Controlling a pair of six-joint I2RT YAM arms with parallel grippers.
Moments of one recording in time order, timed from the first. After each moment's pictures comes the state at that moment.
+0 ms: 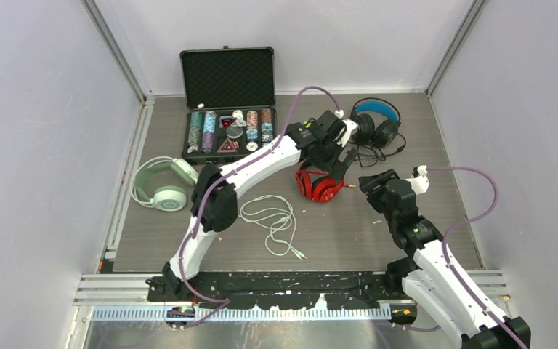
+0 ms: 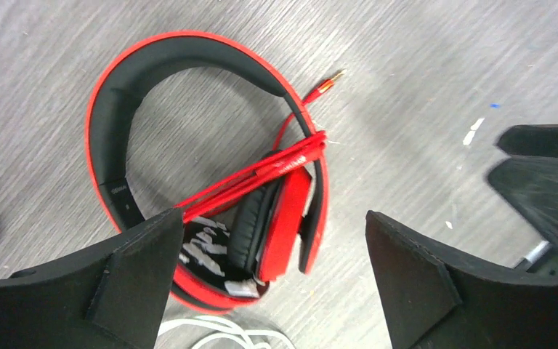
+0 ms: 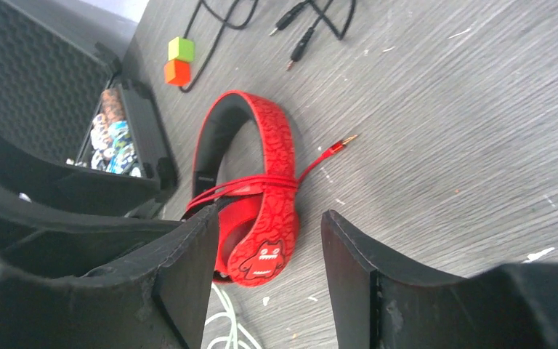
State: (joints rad) left arm -0.90 2.23 2.11 -0.80 0.06 -0.17; right arm 0.31 0.65 0.39 -0.22 0.30 1.07
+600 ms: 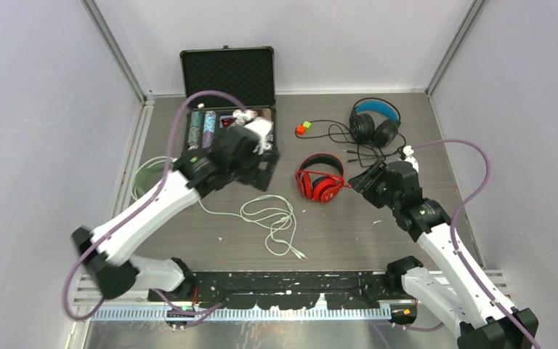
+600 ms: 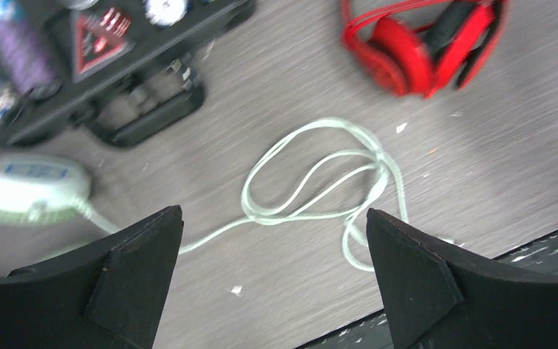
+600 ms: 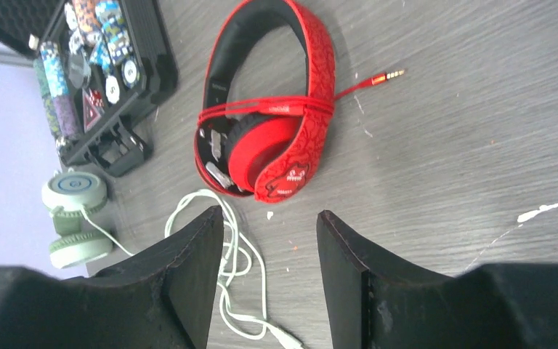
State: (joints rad) left arm -0.83 1.38 1.47 -0.89 -0.25 -0.22; right arm 0.31 0.76 0.66 -0.51 0.03 0.91
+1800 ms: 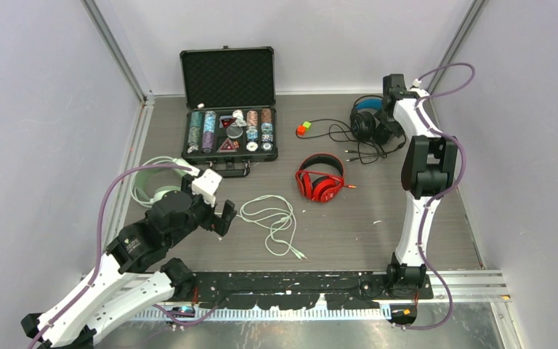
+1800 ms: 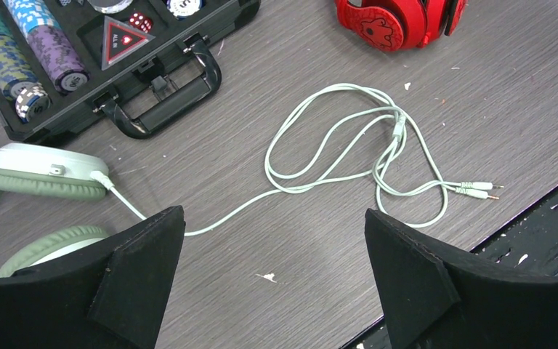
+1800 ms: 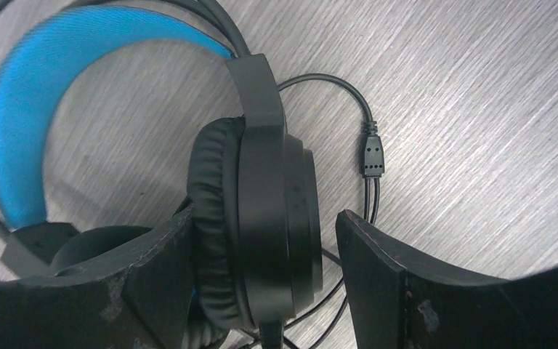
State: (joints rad) left arm -0.81 0.55 0.79 -0.71 -0.22 -0.05; right arm -0.02 2.18 1.88 -0.72 0.46 0.79
